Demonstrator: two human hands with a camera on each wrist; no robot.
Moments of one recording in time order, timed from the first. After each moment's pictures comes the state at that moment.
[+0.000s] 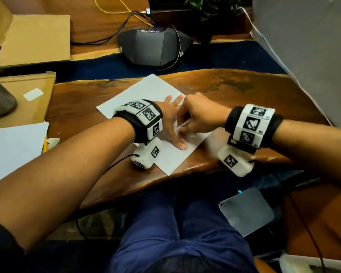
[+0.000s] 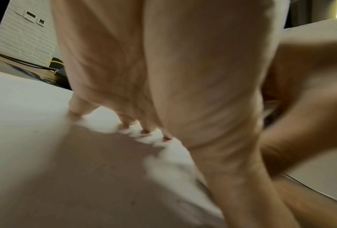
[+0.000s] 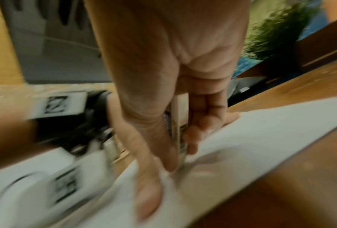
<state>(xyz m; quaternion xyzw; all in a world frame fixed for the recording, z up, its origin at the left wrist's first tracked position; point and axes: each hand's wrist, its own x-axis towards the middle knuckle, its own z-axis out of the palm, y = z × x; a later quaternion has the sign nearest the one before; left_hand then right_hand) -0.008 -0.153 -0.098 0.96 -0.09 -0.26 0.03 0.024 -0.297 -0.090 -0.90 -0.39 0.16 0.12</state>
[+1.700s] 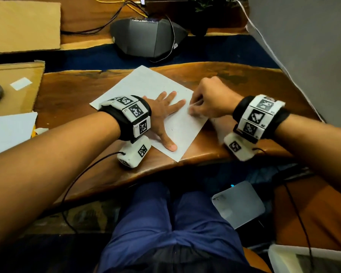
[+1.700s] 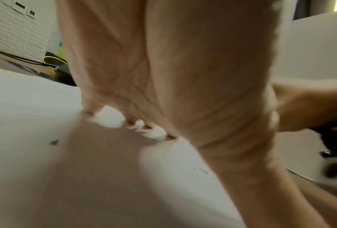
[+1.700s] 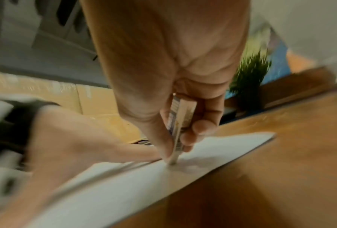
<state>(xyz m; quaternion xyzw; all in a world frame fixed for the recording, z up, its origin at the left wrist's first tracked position) -0.012 -0.153 -0.109 0.95 -0.12 -0.30 -0.01 0.034 -0.332 -0.081 -0.93 -0.34 0.10 0.12</state>
